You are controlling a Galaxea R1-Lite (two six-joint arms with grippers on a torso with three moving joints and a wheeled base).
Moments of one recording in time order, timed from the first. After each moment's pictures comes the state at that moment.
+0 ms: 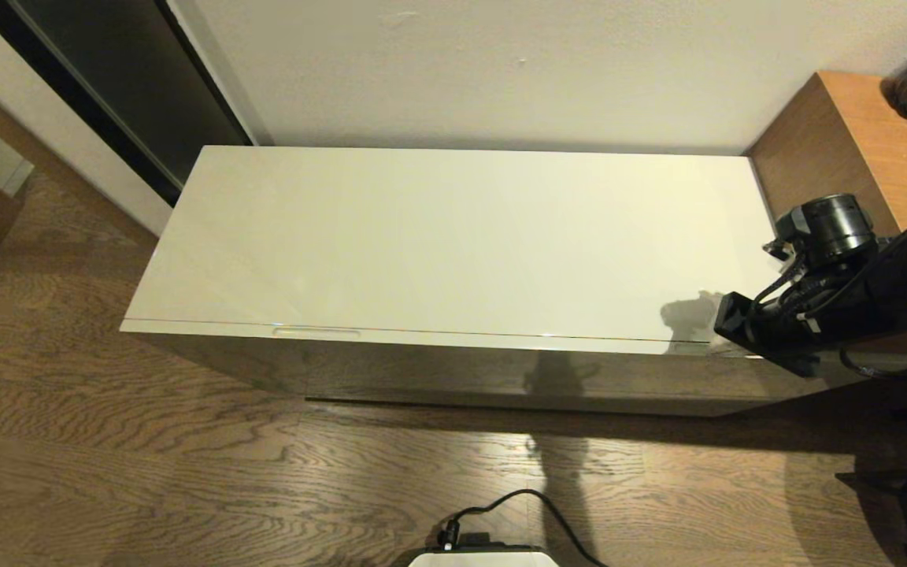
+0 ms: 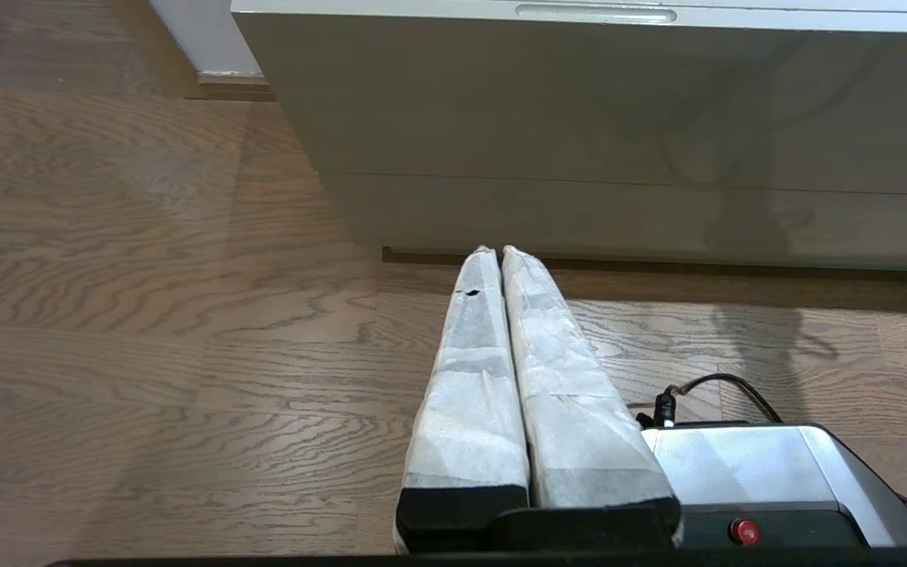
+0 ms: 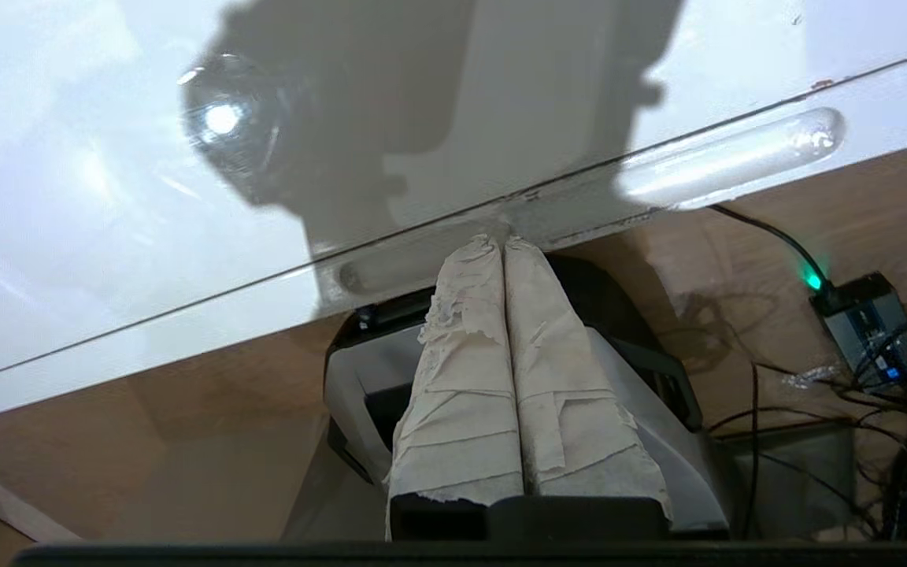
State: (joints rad) left arm 0.00 0.00 0.00 -0.01 -0.01 -0.01; right arm 0.08 1.81 -1.23 0.24 0.03 0.55
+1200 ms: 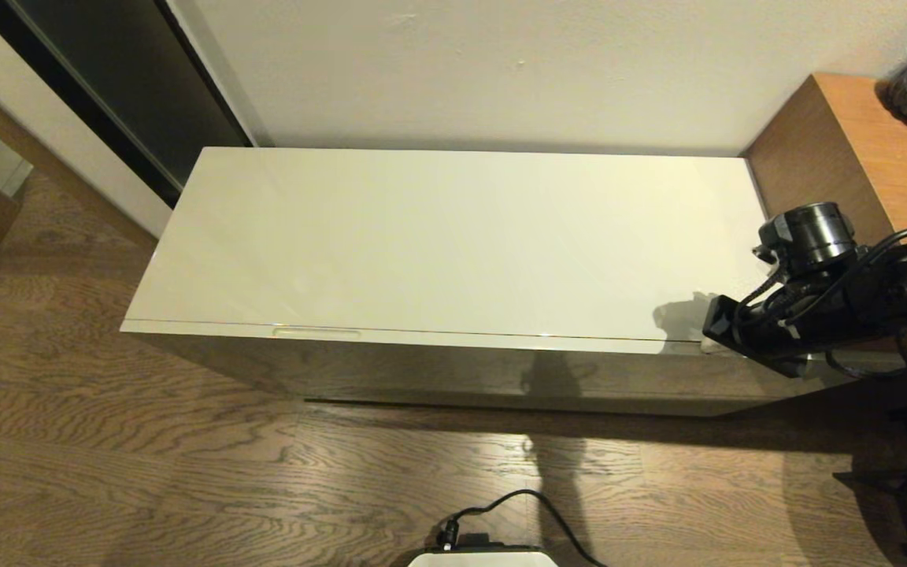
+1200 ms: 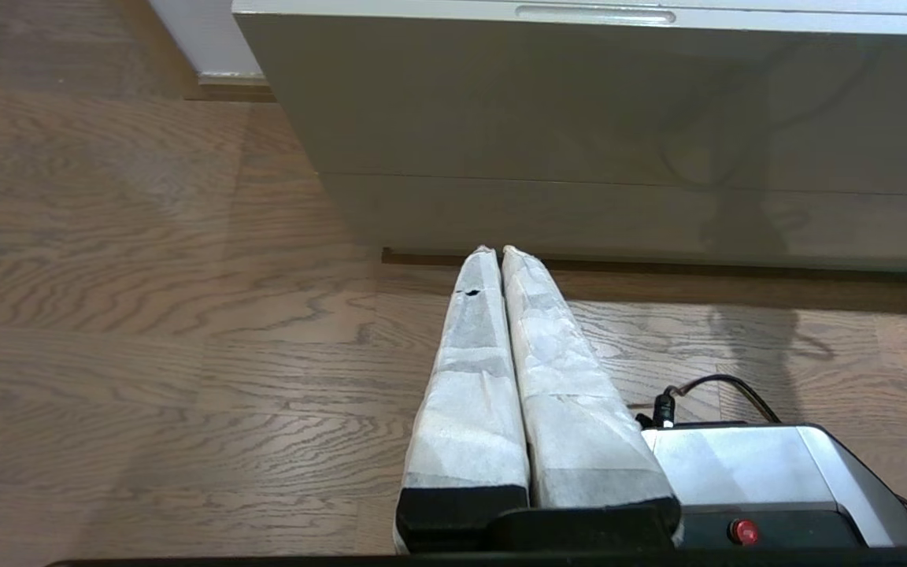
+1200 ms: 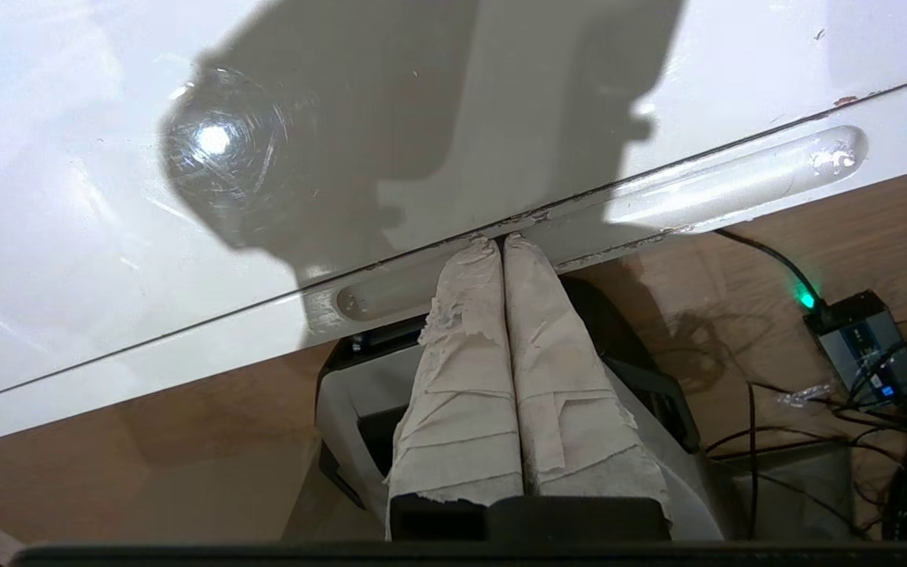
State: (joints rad) left arm 0.00 0.00 0.00 -0.01 -0.01 -0.01; right arm 0.10 1.87 -1.21 0.18 0.01 0.56
